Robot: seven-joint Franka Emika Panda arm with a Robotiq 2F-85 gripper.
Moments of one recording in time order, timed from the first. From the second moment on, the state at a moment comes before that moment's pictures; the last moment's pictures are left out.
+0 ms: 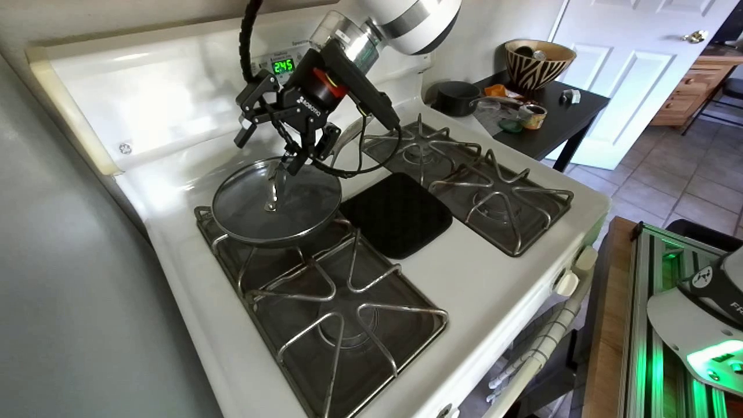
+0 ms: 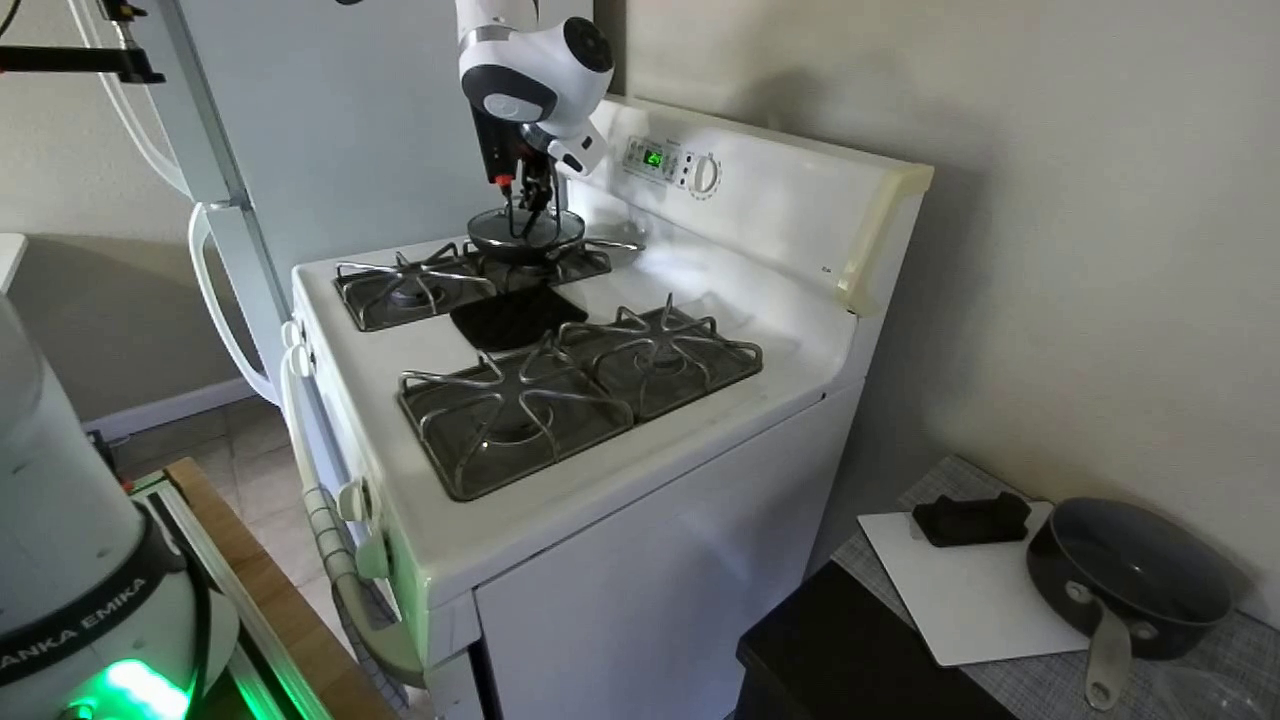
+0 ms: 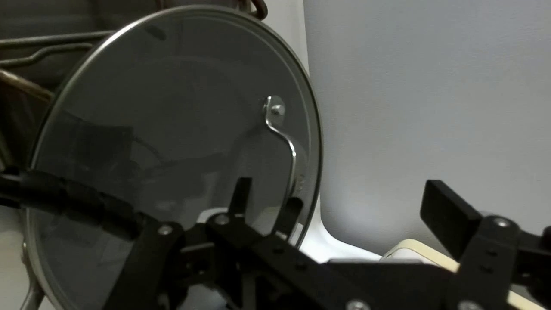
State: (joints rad) arm 0.12 0.38 0.14 -1.86 1.10 2.39 -0.17
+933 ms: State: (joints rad) arm 0.12 0.44 0.14 -1.80 1.11 2.39 -0.19
